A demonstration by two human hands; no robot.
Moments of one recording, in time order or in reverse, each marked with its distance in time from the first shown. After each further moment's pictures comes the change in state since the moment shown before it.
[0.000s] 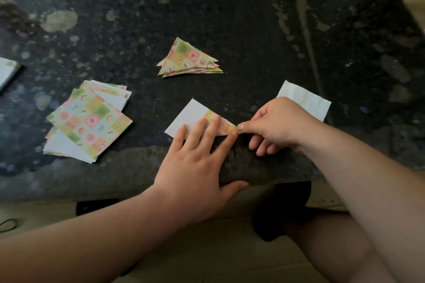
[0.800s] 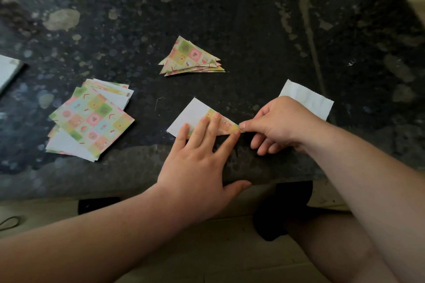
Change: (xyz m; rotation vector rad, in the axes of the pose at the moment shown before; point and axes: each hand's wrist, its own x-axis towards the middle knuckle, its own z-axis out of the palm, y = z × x) left_hand 0.002 0.002 0.002 -0.011 0.015 -0.008; right_hand 0.003 0.000 0.001 0.010 -0.007 0.017
